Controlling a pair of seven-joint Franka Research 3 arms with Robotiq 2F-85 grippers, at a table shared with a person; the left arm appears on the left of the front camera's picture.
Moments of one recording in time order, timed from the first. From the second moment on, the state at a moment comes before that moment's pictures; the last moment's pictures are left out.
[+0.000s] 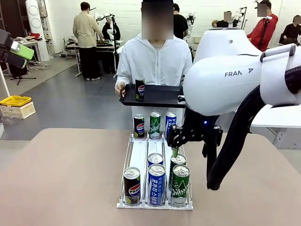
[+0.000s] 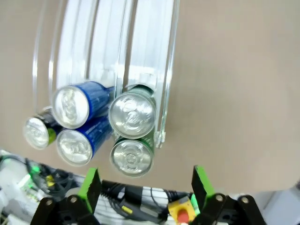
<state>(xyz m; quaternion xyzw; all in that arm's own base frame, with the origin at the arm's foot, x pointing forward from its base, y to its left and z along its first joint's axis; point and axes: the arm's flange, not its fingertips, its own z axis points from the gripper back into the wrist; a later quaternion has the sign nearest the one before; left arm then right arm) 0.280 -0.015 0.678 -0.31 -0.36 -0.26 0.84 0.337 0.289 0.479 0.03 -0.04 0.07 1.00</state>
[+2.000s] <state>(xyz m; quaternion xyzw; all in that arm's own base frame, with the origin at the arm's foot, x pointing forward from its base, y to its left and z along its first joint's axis) 0.280 -0.015 0.678 -0.31 -0.36 -0.26 0.84 0.340 0.299 0.414 0.02 0.02 -0.02 1.00</state>
